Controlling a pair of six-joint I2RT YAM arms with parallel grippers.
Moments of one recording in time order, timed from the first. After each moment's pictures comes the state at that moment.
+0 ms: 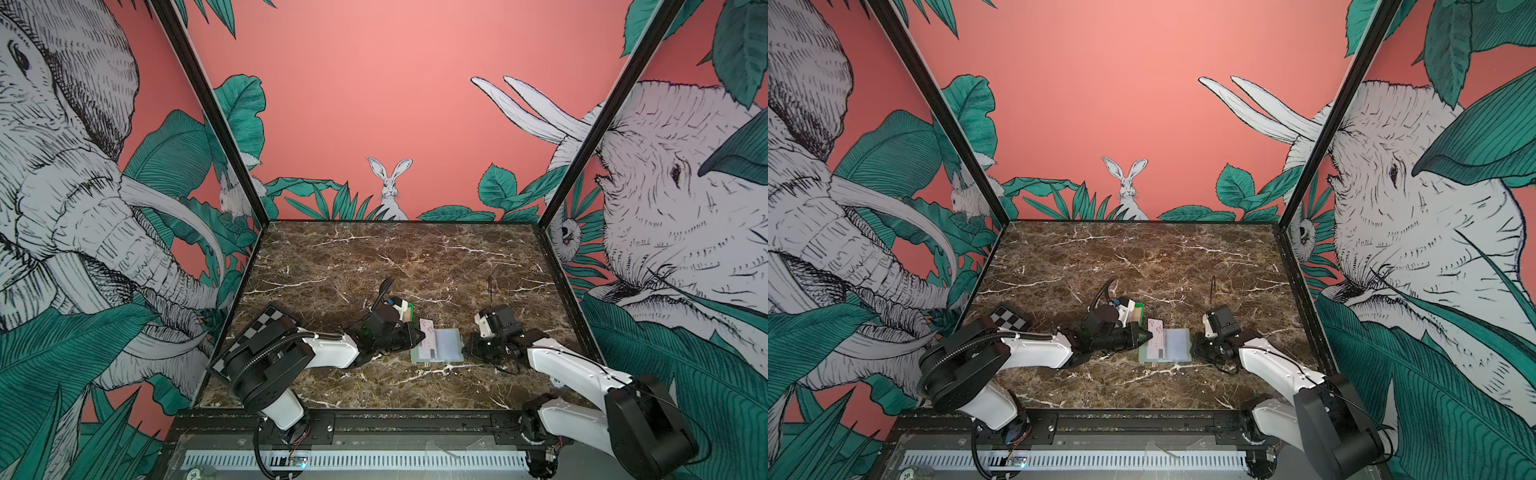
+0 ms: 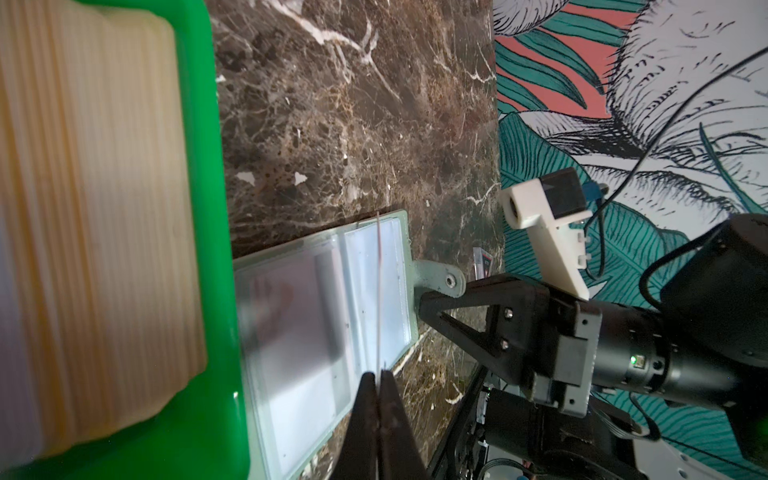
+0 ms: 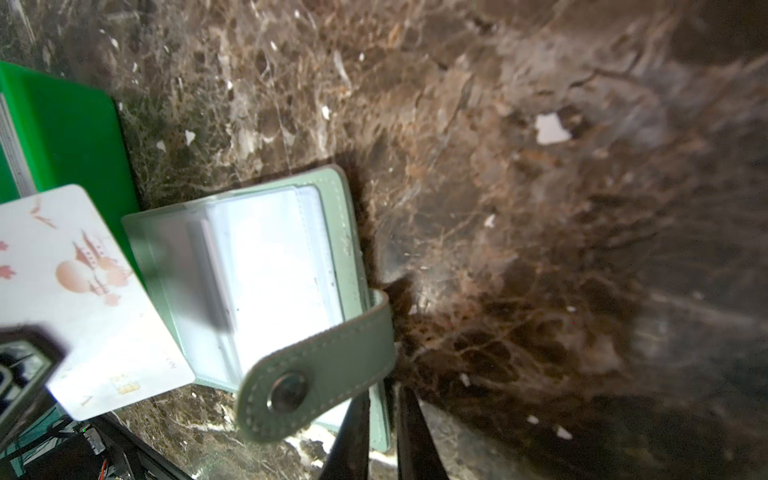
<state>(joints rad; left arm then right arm) -0.92 1.59 0.57 0.46 0.31 -1.08 0.41 1.17 0.44 -0.40 -0.33 0.64</state>
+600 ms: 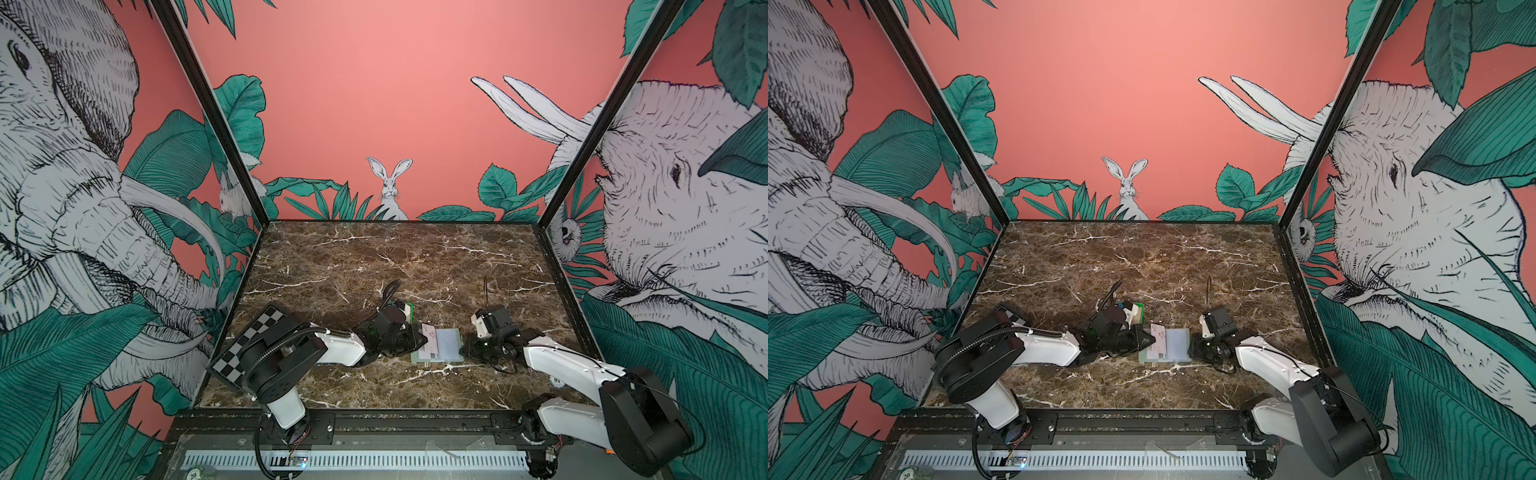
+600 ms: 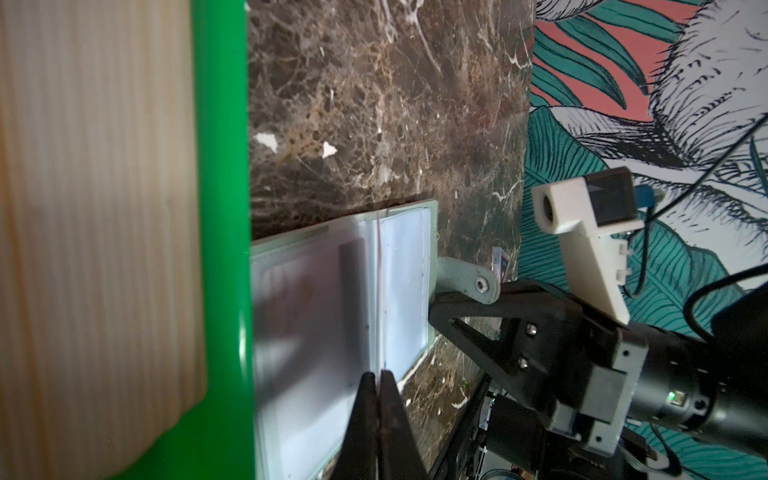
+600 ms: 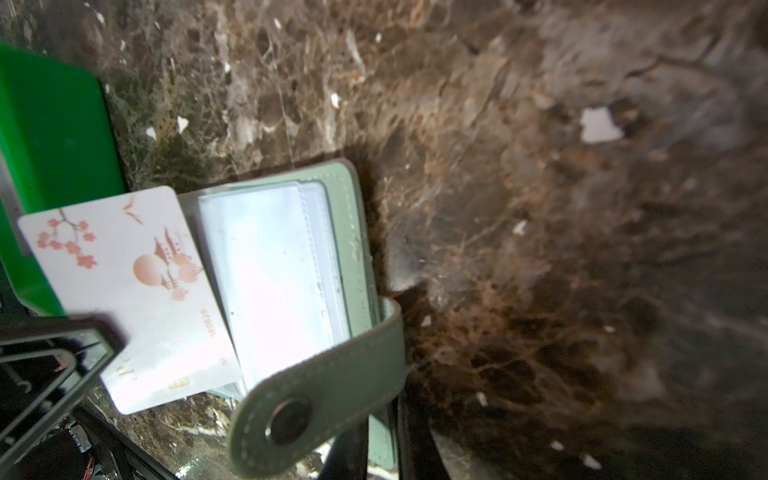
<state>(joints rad) -0.94 1.68 0.61 0.44 0.32 -1.14 0.44 1.21 0.44 -0.36 -0.32 0.63</state>
